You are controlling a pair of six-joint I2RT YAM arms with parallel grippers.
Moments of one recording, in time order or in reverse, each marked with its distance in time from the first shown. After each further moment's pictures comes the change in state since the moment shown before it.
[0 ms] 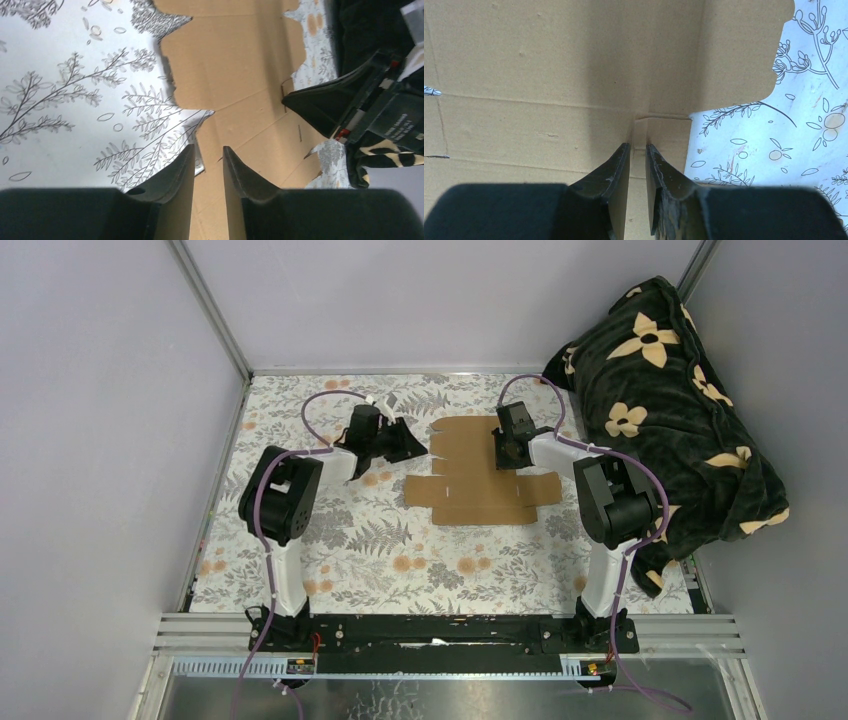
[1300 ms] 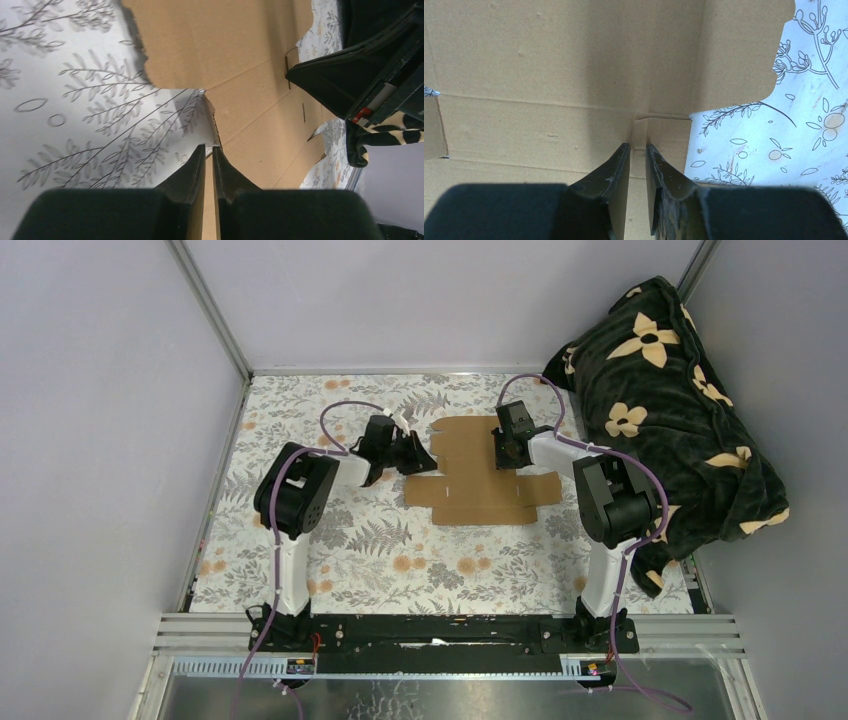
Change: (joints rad) left arm -0.053 0.091 -0.007 0.037 0.045 -0.021; right arm 0.000 0.006 0.013 -0.011 0.001 0.000
